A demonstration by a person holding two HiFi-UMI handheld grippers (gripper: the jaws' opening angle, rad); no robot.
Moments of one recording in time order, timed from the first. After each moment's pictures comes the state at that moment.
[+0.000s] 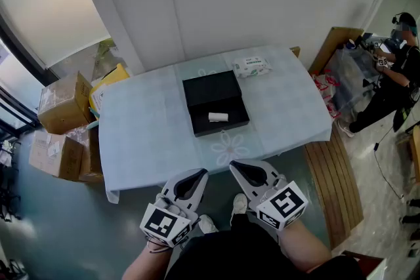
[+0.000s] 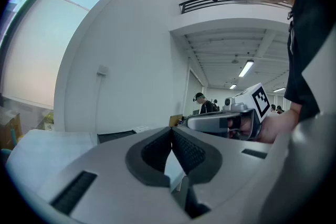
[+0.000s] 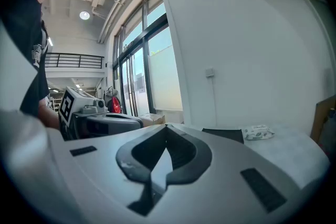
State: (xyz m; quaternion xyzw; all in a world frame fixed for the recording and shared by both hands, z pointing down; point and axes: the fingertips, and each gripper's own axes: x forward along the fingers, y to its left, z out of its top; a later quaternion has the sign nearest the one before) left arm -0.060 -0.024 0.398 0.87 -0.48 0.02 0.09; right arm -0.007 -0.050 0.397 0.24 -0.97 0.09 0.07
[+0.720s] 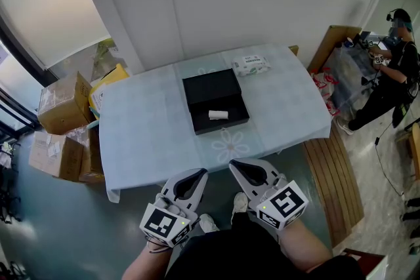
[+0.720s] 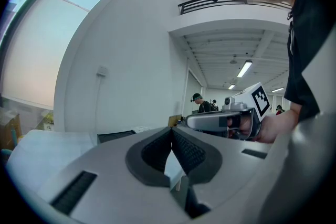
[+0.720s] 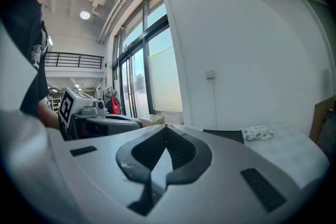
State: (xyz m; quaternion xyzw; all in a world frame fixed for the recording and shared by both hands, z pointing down) left arm -0.063 -0.011 0.395 0.87 -0.48 0.02 0.08; right arm -0.010 -0.037 0.392 0.24 -0.96 0.08 0.07
